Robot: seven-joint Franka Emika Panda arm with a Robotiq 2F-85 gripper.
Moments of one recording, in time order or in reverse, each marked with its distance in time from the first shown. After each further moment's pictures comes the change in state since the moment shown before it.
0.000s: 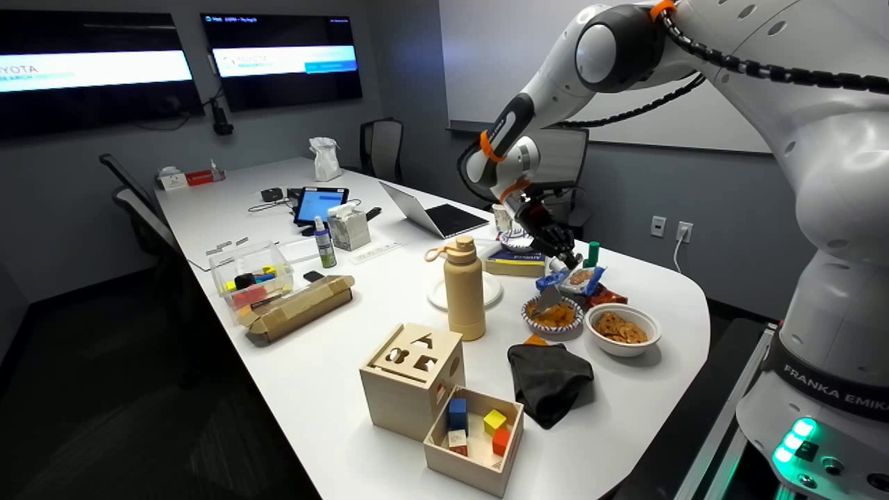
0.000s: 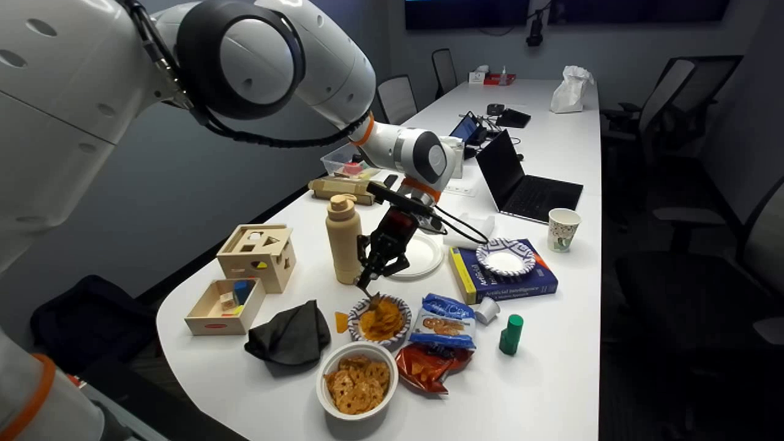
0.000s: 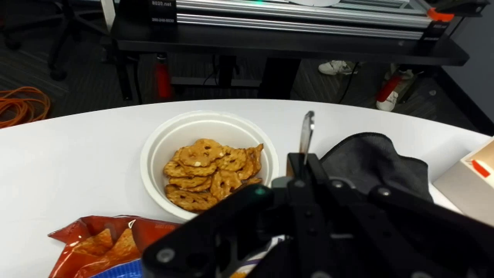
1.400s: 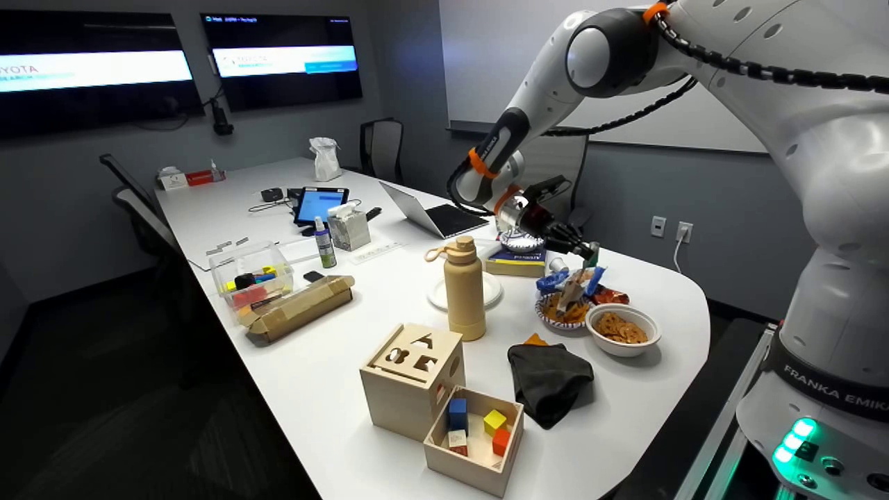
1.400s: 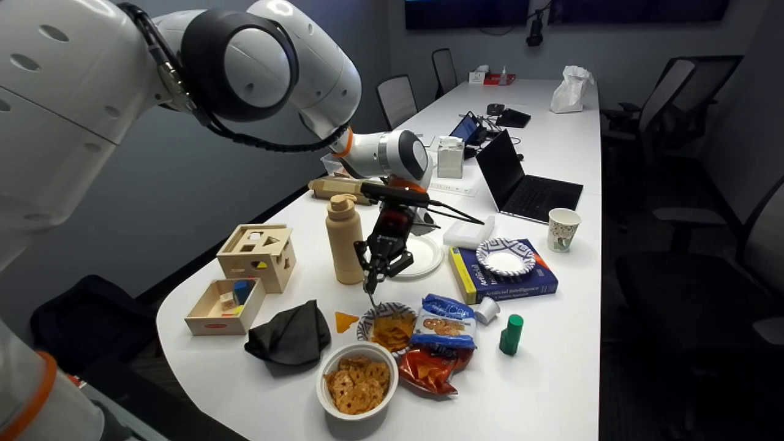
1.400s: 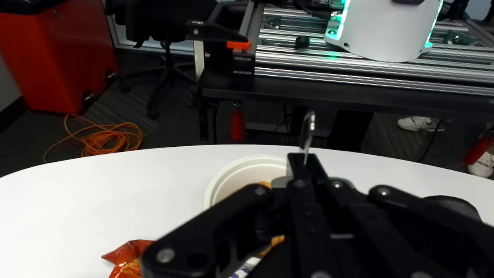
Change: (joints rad) arm 0.059 0.020 0.022 0.001 -0.251 -0.085 -0.049
